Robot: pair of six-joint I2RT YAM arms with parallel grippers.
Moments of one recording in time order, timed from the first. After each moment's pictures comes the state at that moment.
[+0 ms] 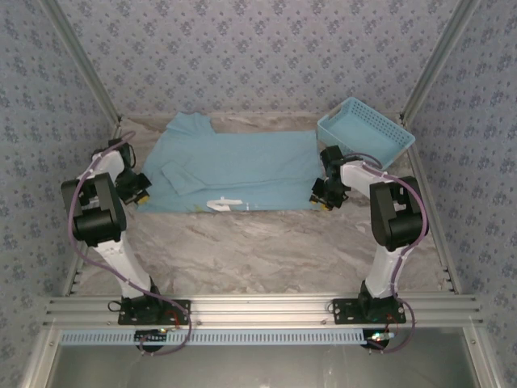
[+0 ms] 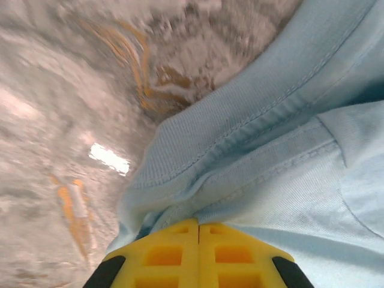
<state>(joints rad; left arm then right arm) 0.24 1.93 1.41 -0.96 0.00 -0.41 0.23 1.87 1.19 -0.73 -0.15 0.66</state>
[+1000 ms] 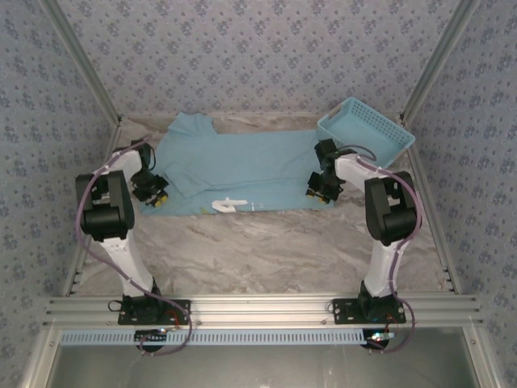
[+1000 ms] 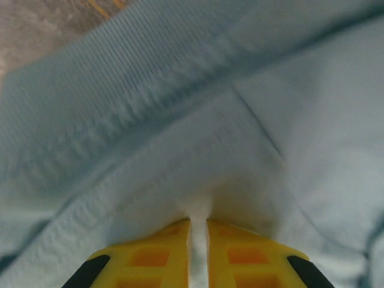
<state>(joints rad) 0.11 1.99 1.38 -0.97 0.07 -0.65 0.26 1.95 1.32 -0.76 -0.13 0.64</state>
